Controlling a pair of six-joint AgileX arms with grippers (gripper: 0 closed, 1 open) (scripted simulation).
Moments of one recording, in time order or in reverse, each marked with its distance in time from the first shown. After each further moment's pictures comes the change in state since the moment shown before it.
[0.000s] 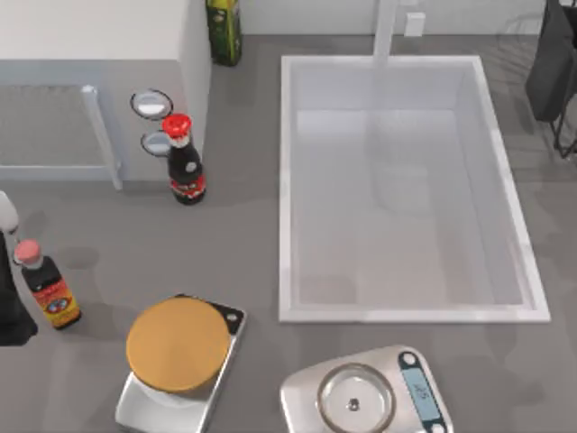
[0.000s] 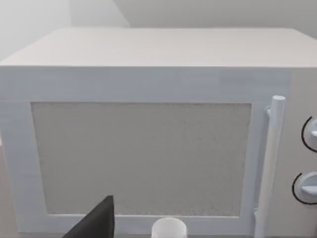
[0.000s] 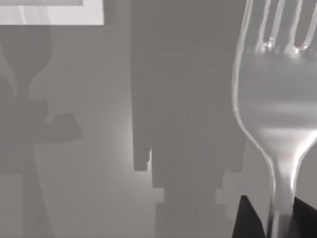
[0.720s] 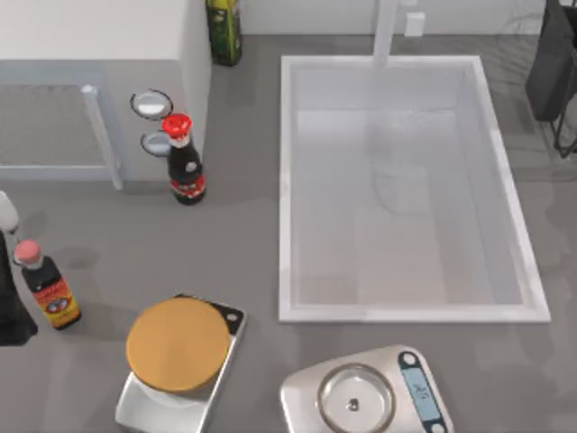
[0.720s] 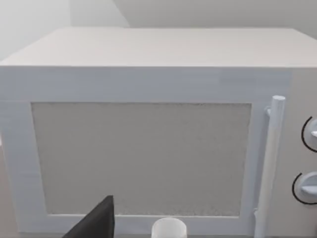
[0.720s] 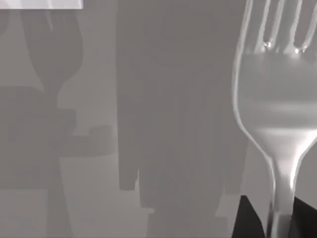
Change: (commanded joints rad) left arm 0.000 0.000 0.000 0.000 0.000 0.000; right arm -0.026 -0.035 -0.159 0.116 -0.001 -0.028
